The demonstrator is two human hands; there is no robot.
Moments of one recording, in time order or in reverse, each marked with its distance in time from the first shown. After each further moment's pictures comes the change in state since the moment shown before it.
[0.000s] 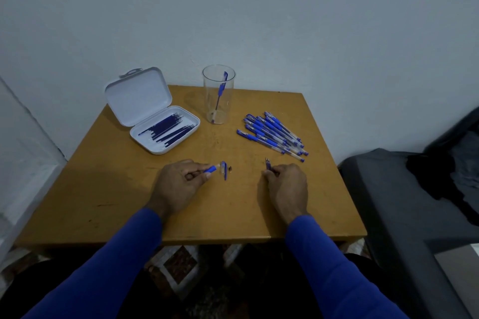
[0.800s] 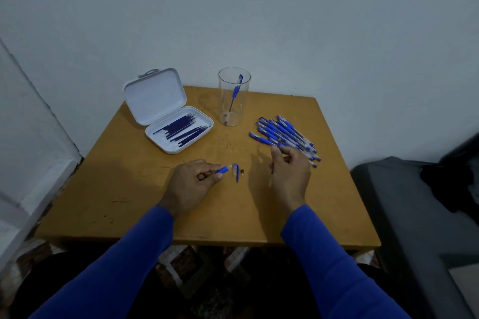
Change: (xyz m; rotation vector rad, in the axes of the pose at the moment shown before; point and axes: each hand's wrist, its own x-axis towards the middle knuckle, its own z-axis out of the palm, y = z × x) left_hand 0.000 -0.001 0.002 -0.069 0.024 0.016; right_hand -0.003 -0.047 0.004 0.603 0.196 0.003
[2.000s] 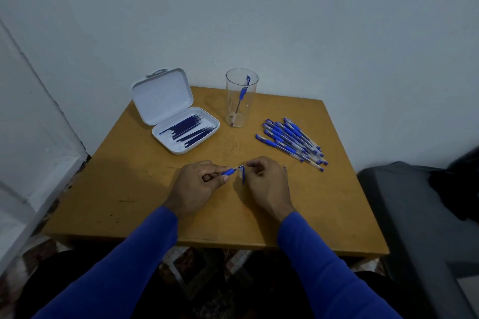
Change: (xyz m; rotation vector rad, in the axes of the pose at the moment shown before) left_hand 0.000 -0.001 -0.004 -0.020 -0.030 0.015; right_hand -0.021 -0.003 0.024 -0.336 -0.418 -0.188
